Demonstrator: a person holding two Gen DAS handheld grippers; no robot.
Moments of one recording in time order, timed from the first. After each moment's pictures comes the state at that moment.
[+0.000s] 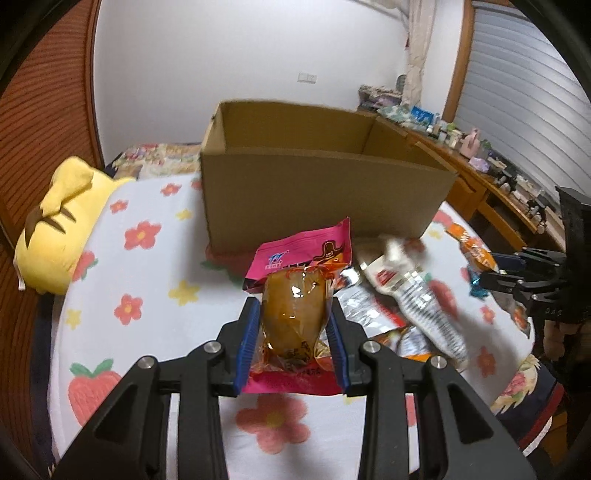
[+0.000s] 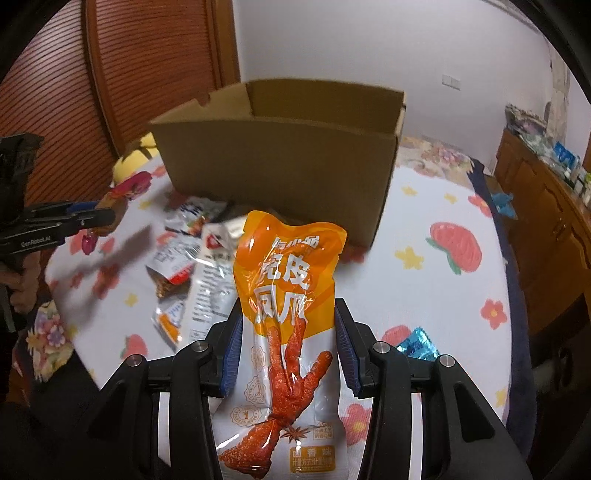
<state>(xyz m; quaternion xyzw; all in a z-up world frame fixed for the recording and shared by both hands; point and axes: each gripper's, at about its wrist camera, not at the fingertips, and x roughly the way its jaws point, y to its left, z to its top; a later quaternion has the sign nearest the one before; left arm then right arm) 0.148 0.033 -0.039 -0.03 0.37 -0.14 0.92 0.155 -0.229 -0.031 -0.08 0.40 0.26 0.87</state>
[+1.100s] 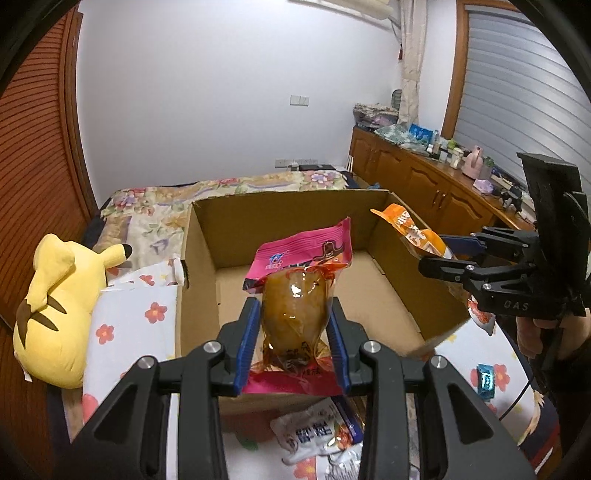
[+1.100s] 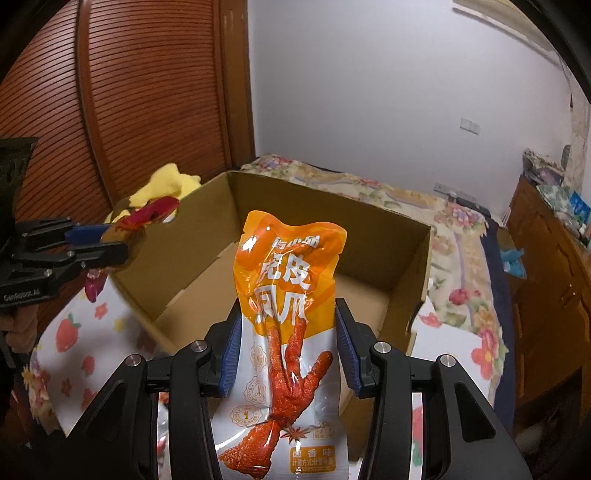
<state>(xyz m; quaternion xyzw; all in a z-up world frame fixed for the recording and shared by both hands) 0.296 0.011 0.031 -0.01 0.34 -0.14 0.93 0.322 -0.174 0.036 -0.09 0.36 0.29 0.88</state>
